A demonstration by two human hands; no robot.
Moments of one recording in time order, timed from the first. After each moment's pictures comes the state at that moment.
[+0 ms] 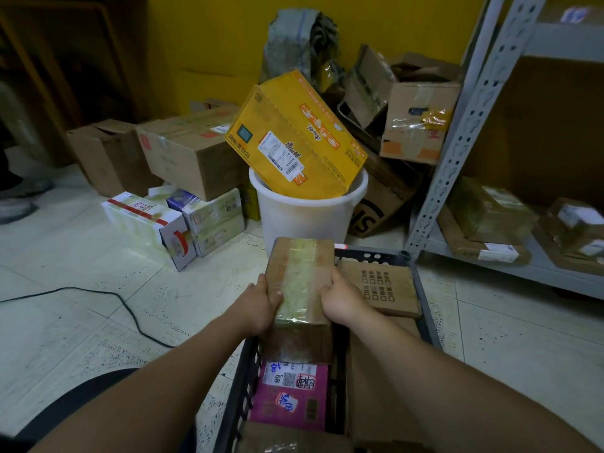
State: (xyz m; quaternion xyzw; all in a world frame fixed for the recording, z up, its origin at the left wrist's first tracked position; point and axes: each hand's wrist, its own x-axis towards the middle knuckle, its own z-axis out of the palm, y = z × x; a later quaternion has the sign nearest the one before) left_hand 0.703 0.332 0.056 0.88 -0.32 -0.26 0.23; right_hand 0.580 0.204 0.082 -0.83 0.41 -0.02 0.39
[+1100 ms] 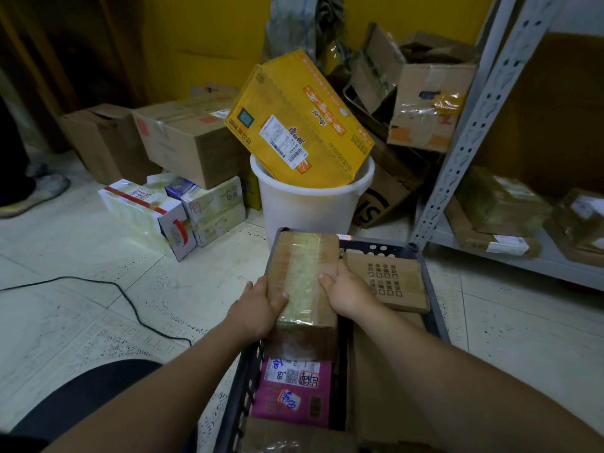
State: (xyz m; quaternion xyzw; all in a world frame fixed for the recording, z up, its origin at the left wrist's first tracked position) left_hand 0.696 0.339 0.036 0.88 -0.31 -0.24 0.27; right_hand 0.593 0.192 0.062 -0.82 0.45 0.01 0.36
